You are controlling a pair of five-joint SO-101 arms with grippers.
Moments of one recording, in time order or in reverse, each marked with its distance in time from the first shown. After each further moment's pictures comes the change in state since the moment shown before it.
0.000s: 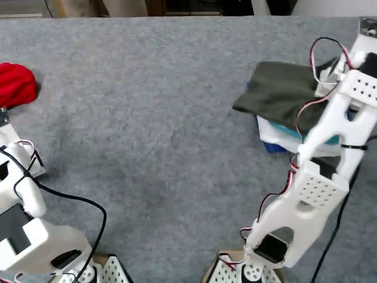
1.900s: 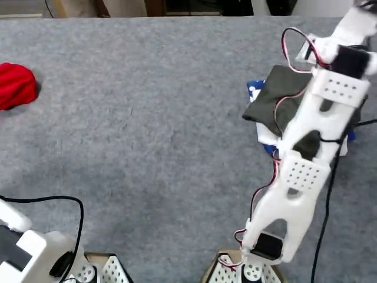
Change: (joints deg) left arm -22.2 -5.2 -11.3 11.9 -19.7; right arm -10.4 8.6 -34.5 2.2 -17.5
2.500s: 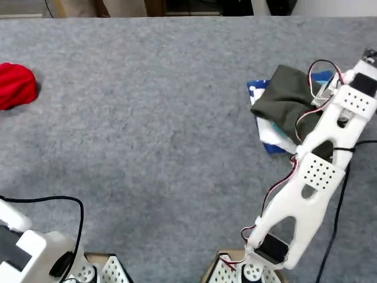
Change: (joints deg) left arm 0.2 0.0 0.5 0.0 0.0; right arm 12.2 21.9 12.9 -7.6 3.9
